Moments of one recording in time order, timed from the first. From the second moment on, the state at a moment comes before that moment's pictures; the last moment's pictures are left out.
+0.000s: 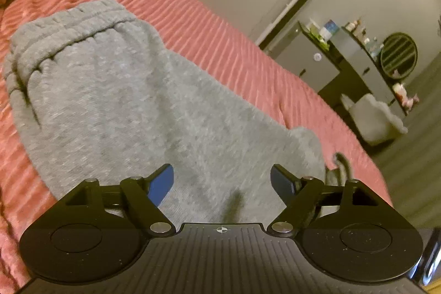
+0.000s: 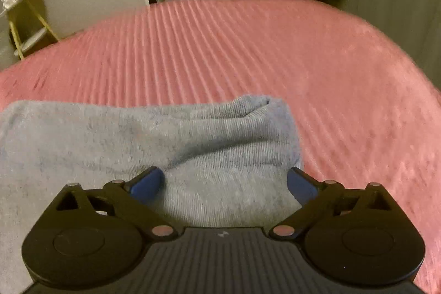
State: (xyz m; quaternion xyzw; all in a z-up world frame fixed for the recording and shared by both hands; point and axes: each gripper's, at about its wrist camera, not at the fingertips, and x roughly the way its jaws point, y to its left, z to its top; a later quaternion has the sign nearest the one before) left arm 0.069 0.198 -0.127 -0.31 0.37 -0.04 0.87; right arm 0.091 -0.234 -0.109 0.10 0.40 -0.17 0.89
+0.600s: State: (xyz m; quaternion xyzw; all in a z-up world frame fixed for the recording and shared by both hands) left arm 0.034 0.314 -0.129 -0.40 0.33 -0.01 0.85; right arm -0.026 -0.185 -0.126 0.11 0.34 -0.06 0.93
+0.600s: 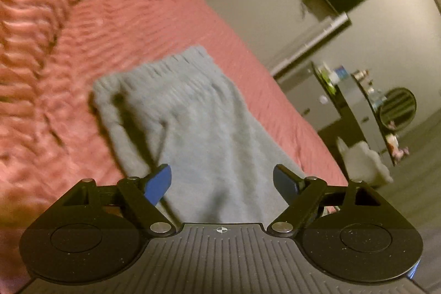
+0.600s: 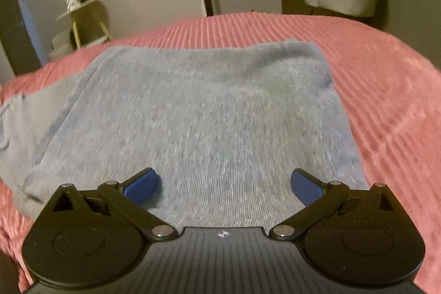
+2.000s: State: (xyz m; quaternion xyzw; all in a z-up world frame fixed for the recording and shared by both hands) left arm 0.098 0.322 -0.174 -0.35 0.33 -0.02 0.88; right arm -0.019 -0.182 -0.129 0.12 0.32 -0.08 0.94
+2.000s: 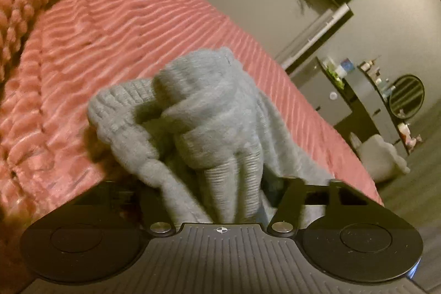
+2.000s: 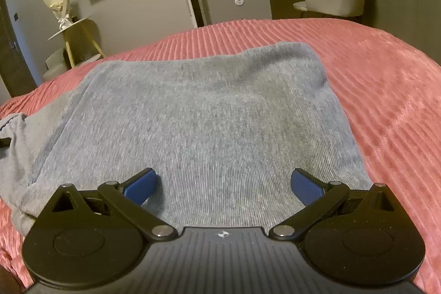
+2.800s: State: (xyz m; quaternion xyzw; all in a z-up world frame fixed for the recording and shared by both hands) left arm 0.057 0.187 0.006 -0.26 0.18 -0.21 0.93; right arm -0.074 -0.219 -0.068 0.22 0.20 -0.13 0.95
